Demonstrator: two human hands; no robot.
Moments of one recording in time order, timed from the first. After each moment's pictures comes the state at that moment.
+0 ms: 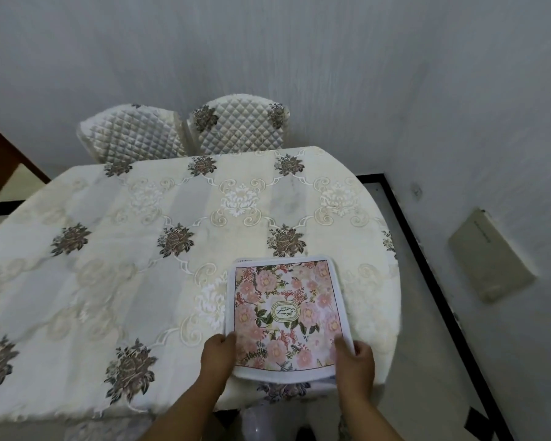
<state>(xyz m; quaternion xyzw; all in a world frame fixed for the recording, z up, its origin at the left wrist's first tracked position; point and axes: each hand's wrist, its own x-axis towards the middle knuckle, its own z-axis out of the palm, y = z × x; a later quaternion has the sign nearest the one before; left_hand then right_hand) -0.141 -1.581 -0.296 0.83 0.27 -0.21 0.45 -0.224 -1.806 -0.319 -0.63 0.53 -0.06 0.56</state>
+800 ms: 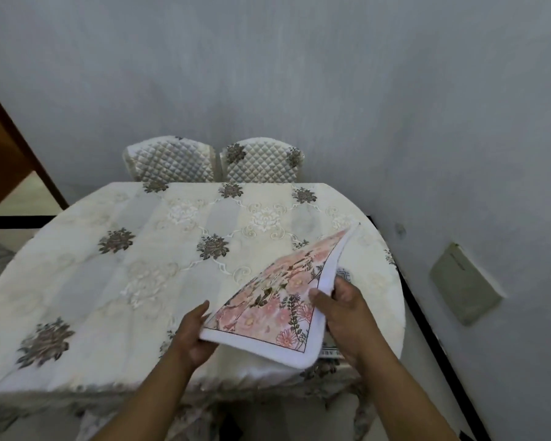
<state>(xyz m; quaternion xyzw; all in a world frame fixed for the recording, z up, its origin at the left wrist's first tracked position) -0.149 -1.407 -0.214 0.43 0.31 -0.30 0.79 -0.259 -1.651 -0.073 -0.68 0.17 -0.02 0.71</state>
